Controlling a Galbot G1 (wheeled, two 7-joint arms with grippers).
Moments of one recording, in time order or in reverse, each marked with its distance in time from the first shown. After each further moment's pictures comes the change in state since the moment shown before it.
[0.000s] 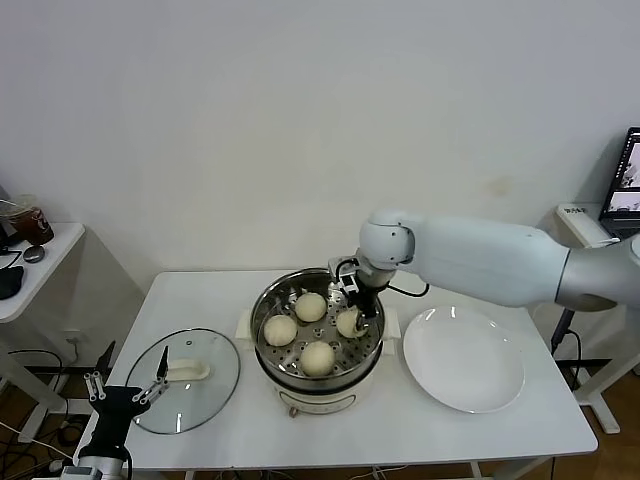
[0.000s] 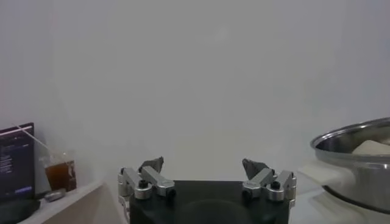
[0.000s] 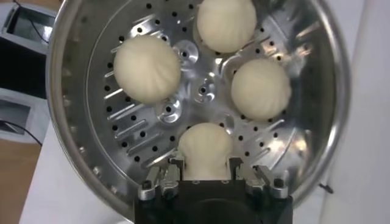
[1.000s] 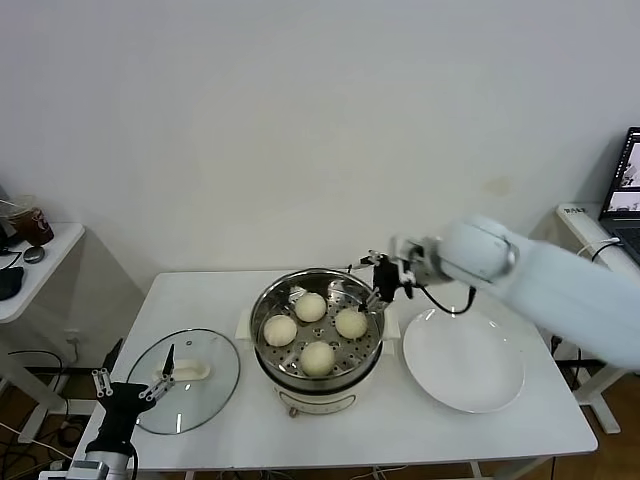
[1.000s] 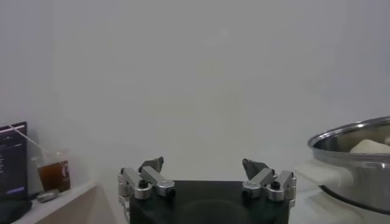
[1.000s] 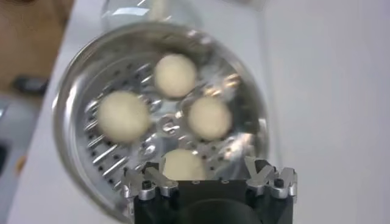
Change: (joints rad) left arm -0.030 0.007 0.026 0.023 0.008 0.005 0.003; right arm -0.453 -0.438 0.636 0.395 0.153 0.068 0.467
